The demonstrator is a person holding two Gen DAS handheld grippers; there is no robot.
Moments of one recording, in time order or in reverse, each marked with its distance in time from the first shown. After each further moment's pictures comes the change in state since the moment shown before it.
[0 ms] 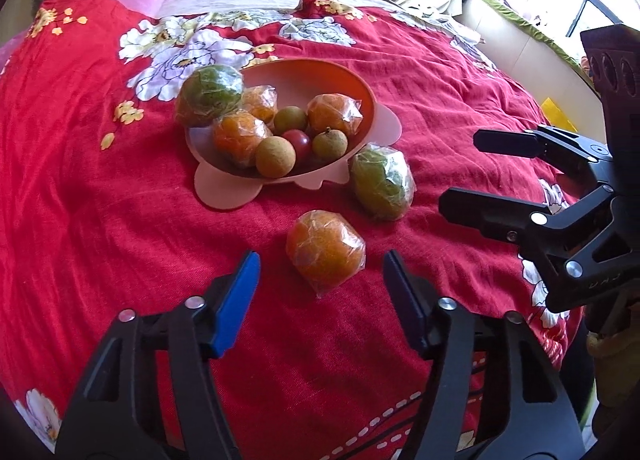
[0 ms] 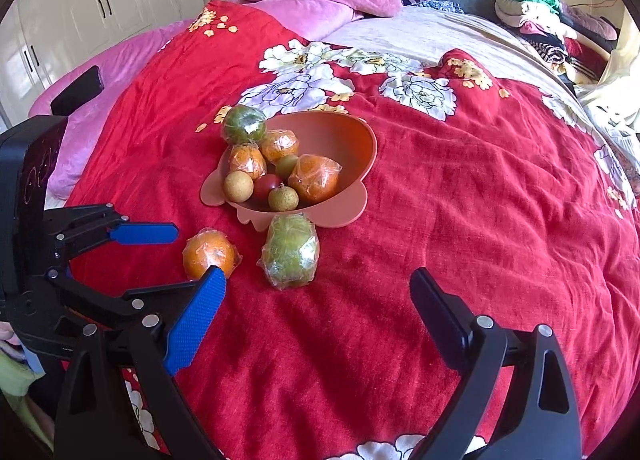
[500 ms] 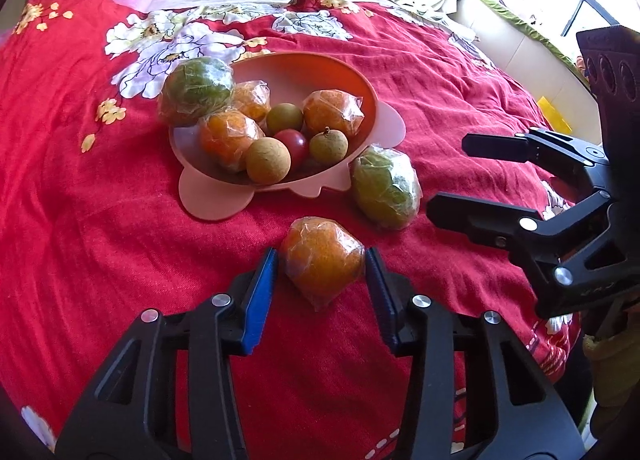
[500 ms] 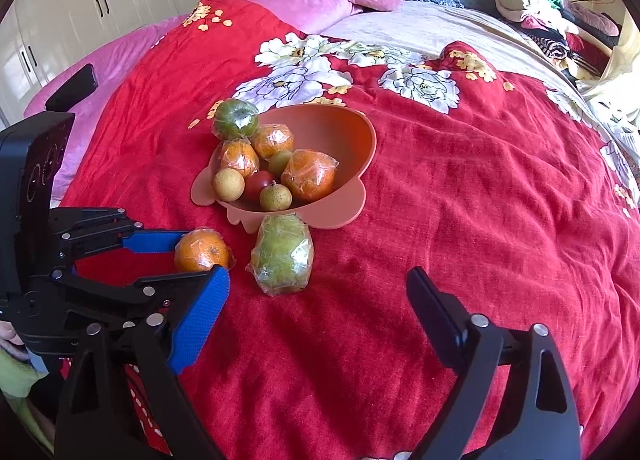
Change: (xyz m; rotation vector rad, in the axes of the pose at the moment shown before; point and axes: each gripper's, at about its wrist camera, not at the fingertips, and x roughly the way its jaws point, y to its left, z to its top) left arm 0.017 0.006 0.005 -0.003 0.015 -0.030; right arm 0.016 -0.003 0.002 0.002 0.019 0.008
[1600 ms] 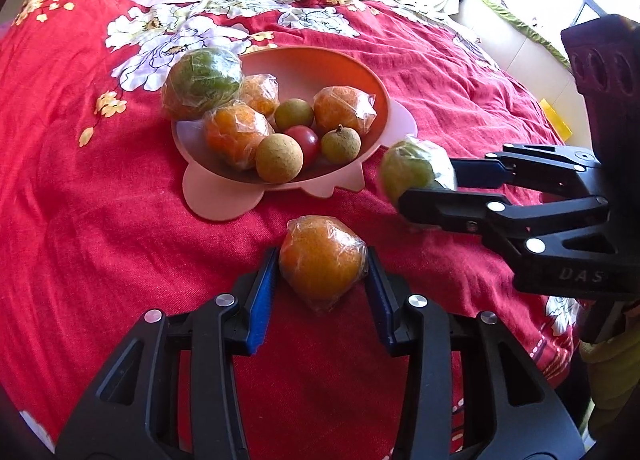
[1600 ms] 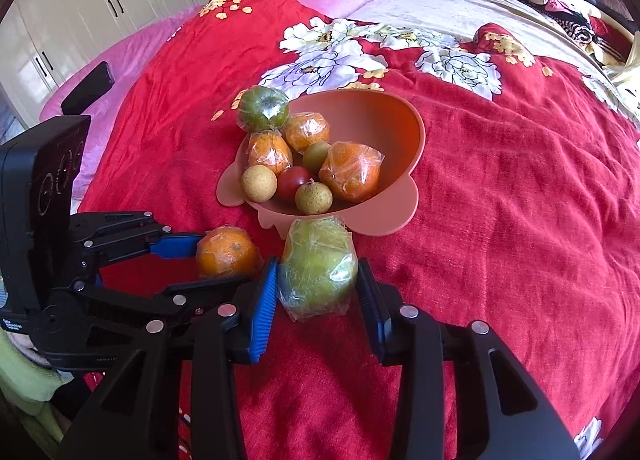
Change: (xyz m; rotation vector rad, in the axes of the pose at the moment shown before) left arm 0.004 0.007 -0.001 -0.011 0.003 -0.005; right arm 0.015 0.009 0.007 0.019 0.041 0.113
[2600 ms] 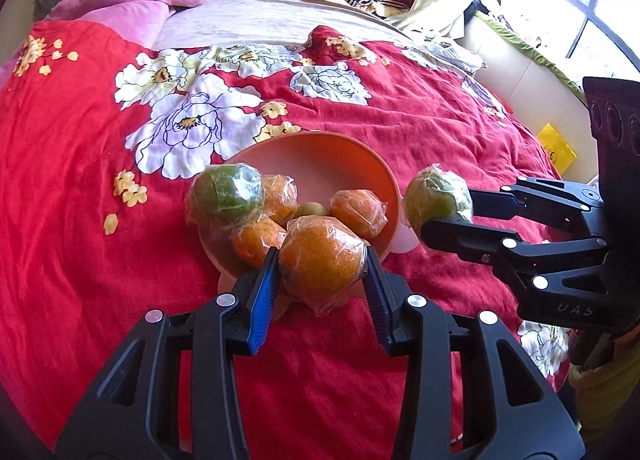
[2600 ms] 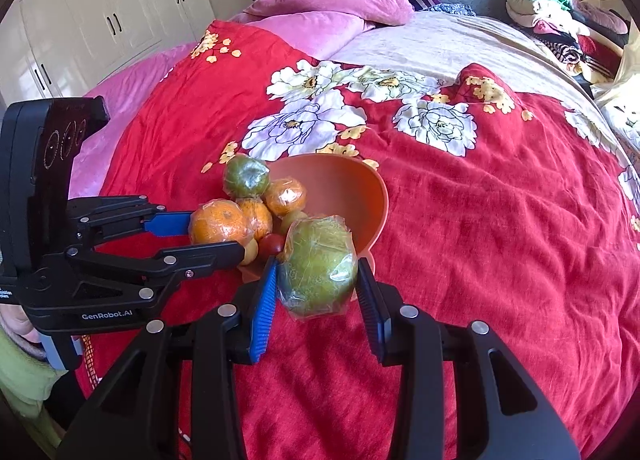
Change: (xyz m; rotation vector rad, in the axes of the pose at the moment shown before) left arm -0.019 0.009 0.060 -0.007 -0.078 0.025; right arm -0.024 -0.016 0.036 -0.007 -0.093 -0.033
